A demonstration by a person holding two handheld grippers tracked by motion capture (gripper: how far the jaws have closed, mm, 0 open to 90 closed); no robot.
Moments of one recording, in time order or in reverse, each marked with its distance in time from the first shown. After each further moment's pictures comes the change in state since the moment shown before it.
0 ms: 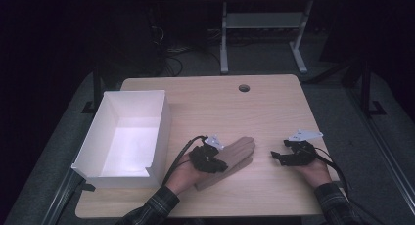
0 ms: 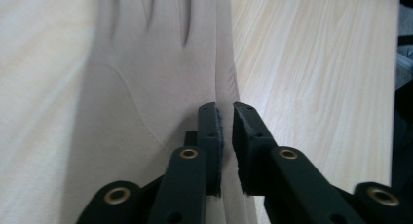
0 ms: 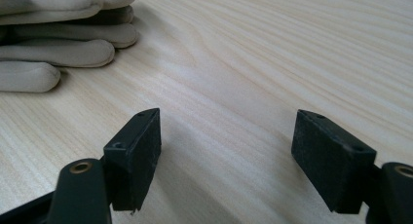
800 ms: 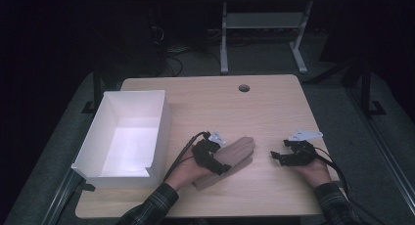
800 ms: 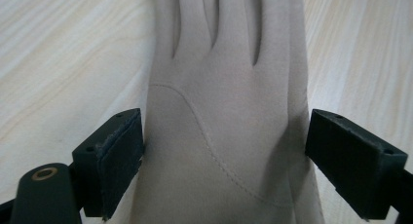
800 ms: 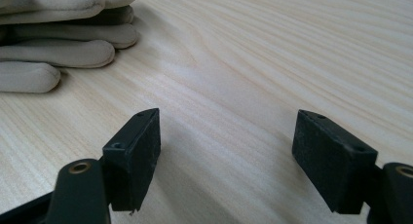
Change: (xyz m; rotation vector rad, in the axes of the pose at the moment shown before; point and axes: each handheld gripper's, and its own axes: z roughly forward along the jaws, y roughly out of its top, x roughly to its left) left arm 0.017 0.004 0.022 0.023 0.119 0.031; right arm 0.000 0.000 0.000 0.000 0.001 0.000
